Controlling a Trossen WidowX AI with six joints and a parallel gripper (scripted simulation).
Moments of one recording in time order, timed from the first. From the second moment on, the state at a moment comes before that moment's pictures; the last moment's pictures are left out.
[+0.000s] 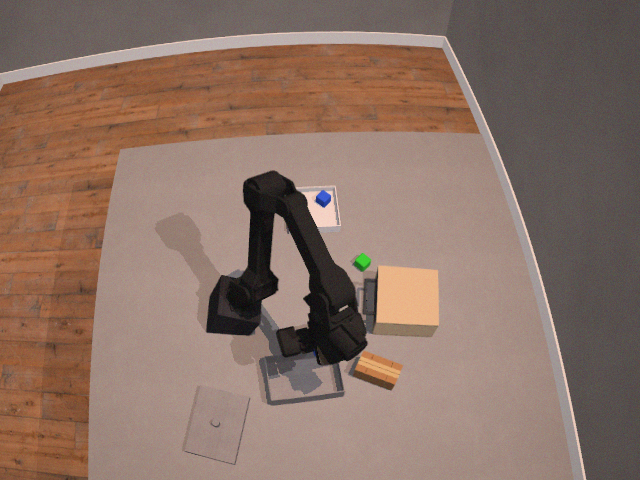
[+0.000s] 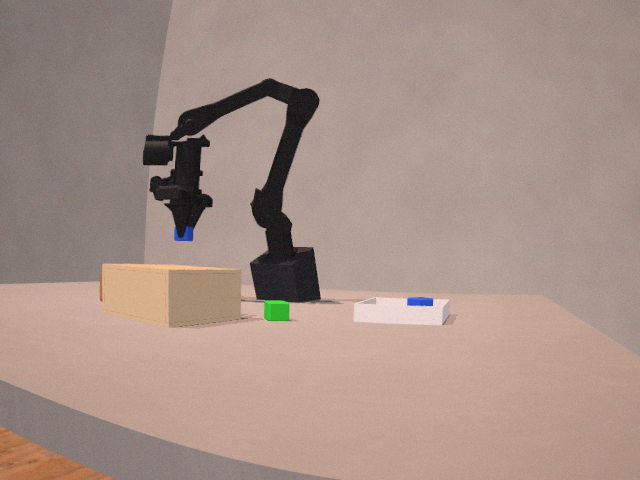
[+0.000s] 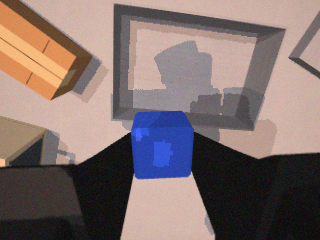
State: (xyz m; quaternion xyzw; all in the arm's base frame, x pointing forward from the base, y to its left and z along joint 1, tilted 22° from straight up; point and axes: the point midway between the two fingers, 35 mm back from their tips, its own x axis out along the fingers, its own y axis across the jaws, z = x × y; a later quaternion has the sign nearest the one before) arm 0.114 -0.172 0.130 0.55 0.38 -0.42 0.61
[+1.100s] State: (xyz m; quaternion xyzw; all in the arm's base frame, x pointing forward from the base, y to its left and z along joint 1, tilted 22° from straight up) arm 0.272 0.029 0.171 0.03 0.56 -0.08 0.82
